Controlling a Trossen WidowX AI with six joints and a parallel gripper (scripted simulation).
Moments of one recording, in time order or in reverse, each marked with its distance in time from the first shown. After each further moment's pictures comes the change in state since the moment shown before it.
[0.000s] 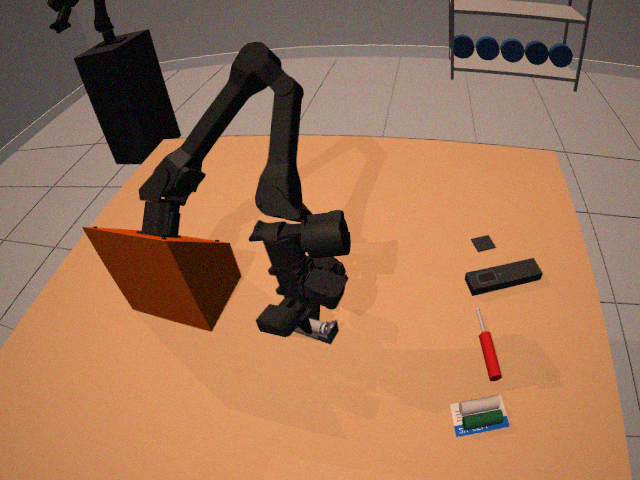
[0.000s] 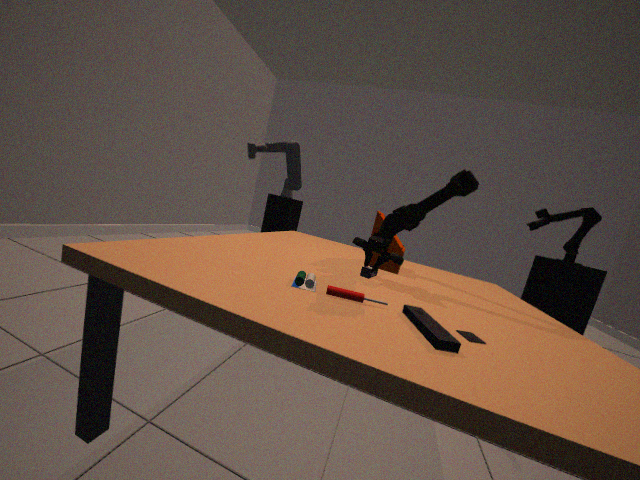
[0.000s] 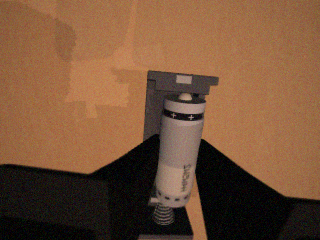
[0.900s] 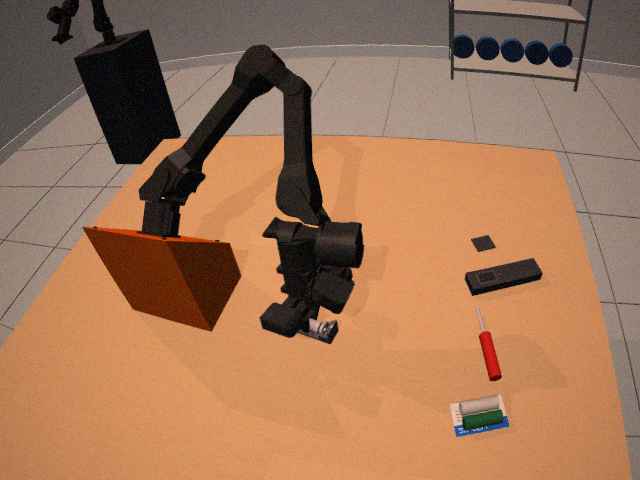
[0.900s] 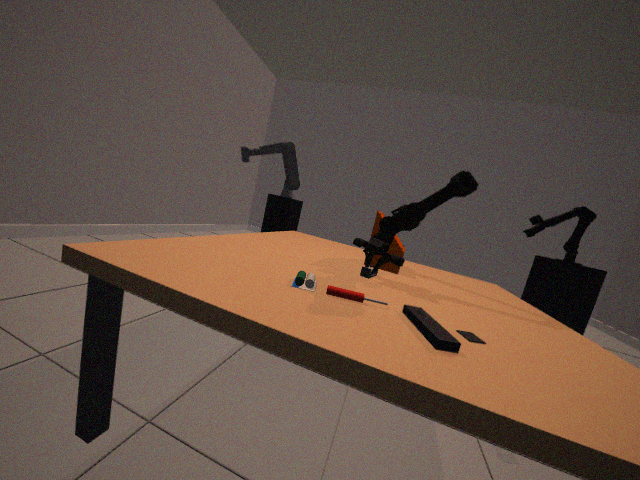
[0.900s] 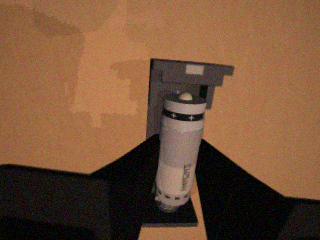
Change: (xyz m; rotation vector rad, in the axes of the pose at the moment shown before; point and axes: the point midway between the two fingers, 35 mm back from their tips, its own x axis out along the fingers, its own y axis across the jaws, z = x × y) arm 0.001 0.004 -0.002 -0.012 0.151 -0.019
